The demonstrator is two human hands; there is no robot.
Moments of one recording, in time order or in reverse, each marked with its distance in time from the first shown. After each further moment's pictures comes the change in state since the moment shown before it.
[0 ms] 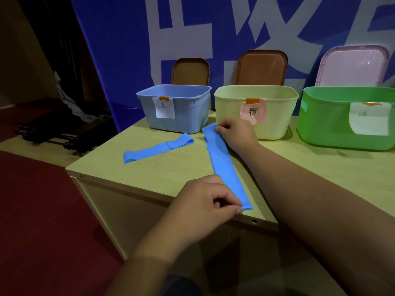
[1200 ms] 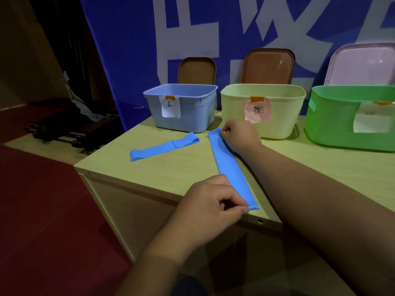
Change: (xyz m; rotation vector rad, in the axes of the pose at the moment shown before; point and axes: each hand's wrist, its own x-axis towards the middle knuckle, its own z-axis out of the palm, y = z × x) left_hand -0.006 -0.004 0.008 -0.015 0.072 0.011; right_hand -0.003 -0.006 0.010 -0.263 -0.034 -0.037
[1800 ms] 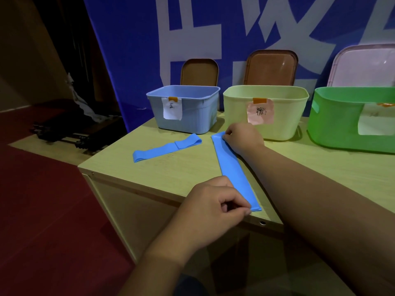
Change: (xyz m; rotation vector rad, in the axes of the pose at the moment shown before) left_hand -0.001 -0.003 0.000 0.024 -0.001 0.067; right_hand 0.000 -0.003 -0.003 -0.103 -0.052 0.033
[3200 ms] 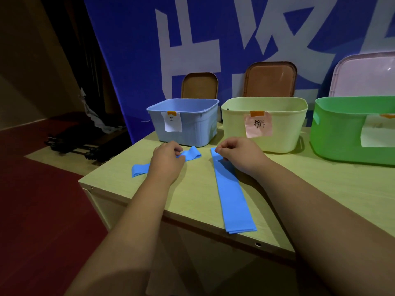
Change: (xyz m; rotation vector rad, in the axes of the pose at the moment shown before) left_hand 0.134 -0.133 -0.073 0.450 0.411 -0.427; right_hand -0.040 -0.003 -0.037 0.613 -0.193 -0.040
